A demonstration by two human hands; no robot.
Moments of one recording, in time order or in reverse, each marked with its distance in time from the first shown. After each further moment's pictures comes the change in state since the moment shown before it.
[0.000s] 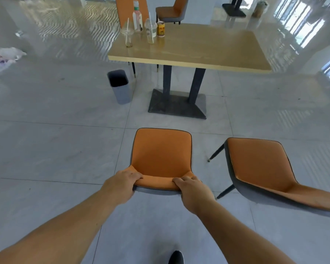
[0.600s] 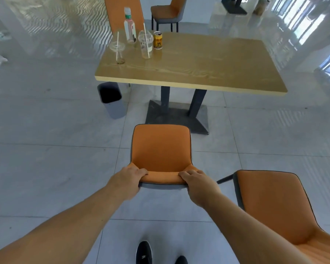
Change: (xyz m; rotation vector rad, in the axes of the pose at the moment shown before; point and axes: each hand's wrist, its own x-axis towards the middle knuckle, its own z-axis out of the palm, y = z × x) left_hand 0.256 -0.052 -0.125 -0.002 0.002 0.052; right_hand 0.245 0.073 -0.132 -0.016 0.002 0.049
